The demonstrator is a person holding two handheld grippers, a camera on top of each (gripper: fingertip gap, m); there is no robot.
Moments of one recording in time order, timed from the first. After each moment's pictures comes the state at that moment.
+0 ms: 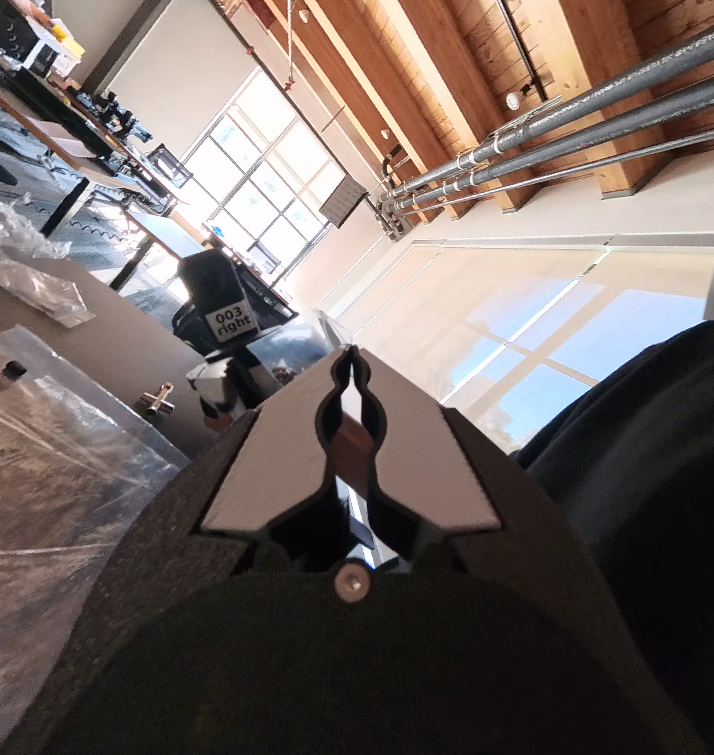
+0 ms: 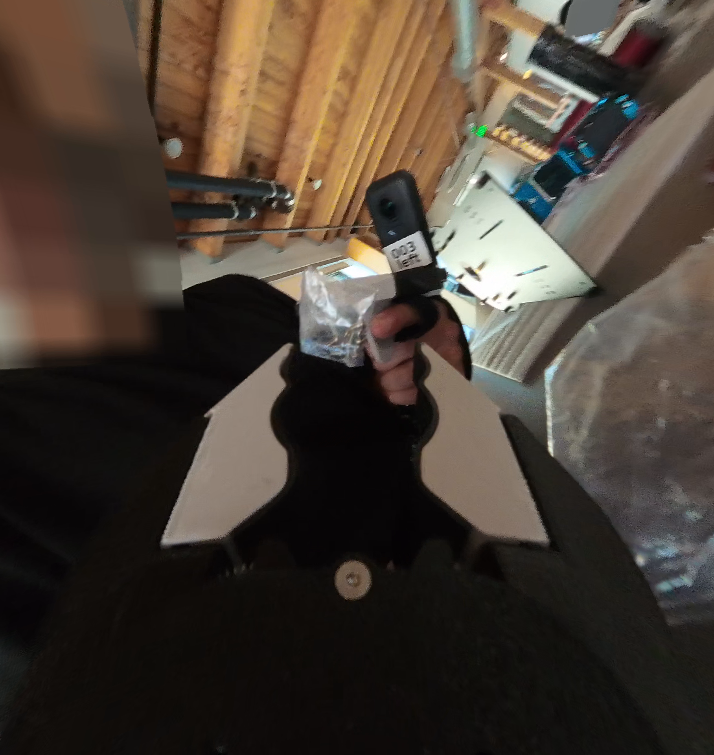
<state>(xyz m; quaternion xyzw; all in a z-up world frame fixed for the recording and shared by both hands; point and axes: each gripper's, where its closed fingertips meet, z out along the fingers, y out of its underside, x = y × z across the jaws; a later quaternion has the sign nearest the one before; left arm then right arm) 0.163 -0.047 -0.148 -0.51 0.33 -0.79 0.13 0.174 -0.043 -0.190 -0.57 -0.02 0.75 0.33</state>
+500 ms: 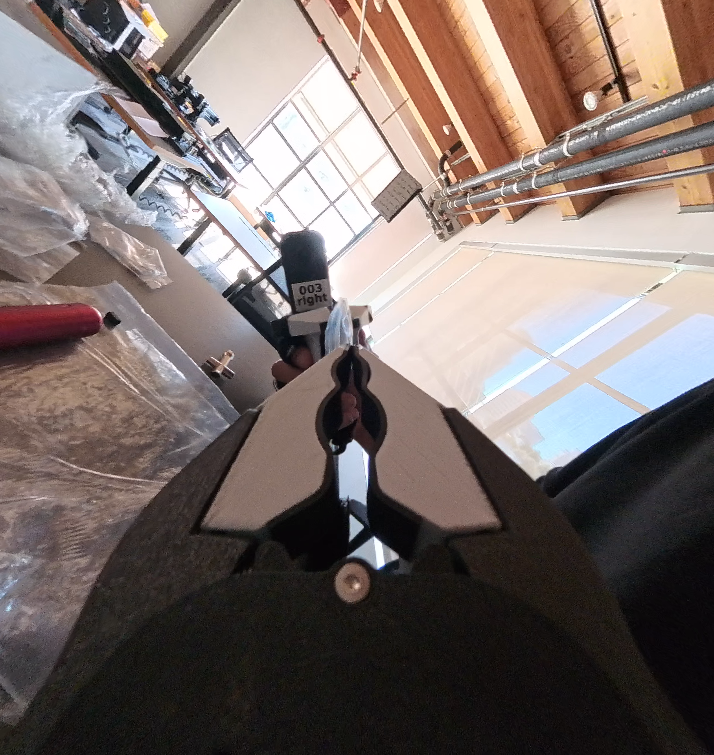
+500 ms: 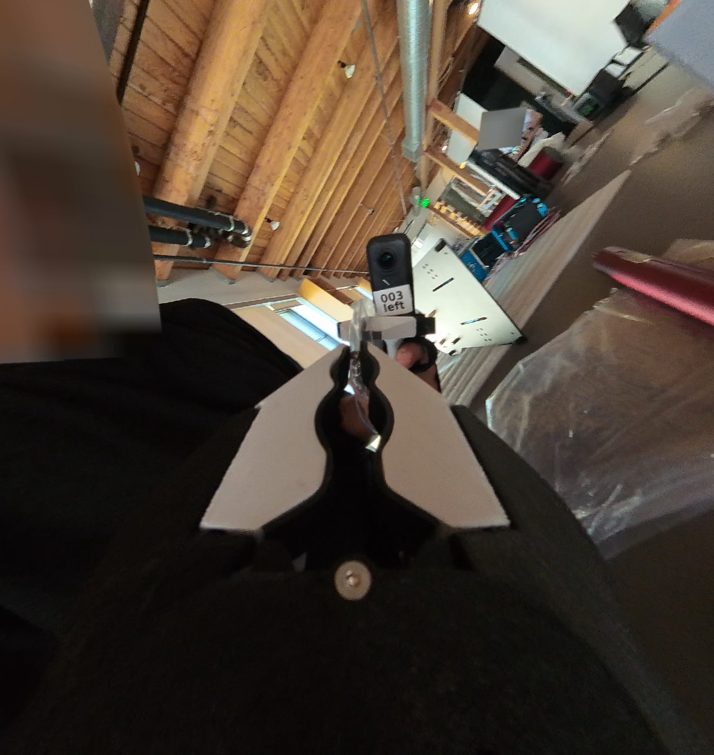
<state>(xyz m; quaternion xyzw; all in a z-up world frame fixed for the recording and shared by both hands) 0.167 -0.028 -0.184 -0.57 0.31 -0.75 0.12 0.204 -0.034 -0.191 -0.59 0.01 0.69 0.42</state>
